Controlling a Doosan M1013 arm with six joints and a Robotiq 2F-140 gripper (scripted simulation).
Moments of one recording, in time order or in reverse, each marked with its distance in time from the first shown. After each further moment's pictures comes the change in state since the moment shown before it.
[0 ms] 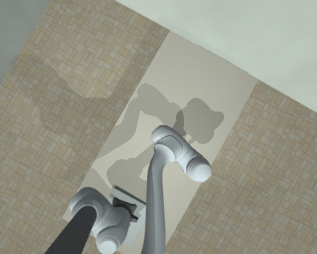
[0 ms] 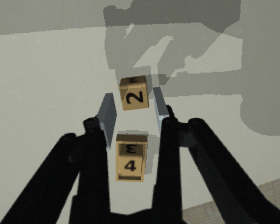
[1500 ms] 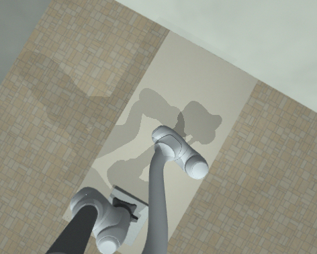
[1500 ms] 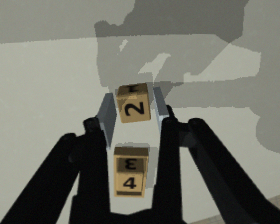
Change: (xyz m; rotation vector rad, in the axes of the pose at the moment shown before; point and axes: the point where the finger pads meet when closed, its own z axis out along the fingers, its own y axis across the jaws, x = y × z) arm 0.000 0.000 0.030 0.000 0.000 0.000
